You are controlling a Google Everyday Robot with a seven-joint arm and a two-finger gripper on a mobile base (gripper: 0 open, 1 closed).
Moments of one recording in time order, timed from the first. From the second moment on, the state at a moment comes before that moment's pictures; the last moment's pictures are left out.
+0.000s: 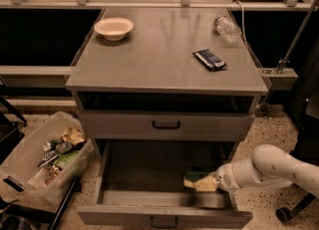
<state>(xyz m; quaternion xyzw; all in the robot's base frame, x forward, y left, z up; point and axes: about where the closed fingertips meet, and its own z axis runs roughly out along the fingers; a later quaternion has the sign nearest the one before) 0.480 -0.173 0.486 -0.24 0.90 0.32 0.18</state>
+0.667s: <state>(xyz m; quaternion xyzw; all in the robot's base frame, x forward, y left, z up) 0.451 -0.145 0.469 -0.30 0.87 0.39 0.07</state>
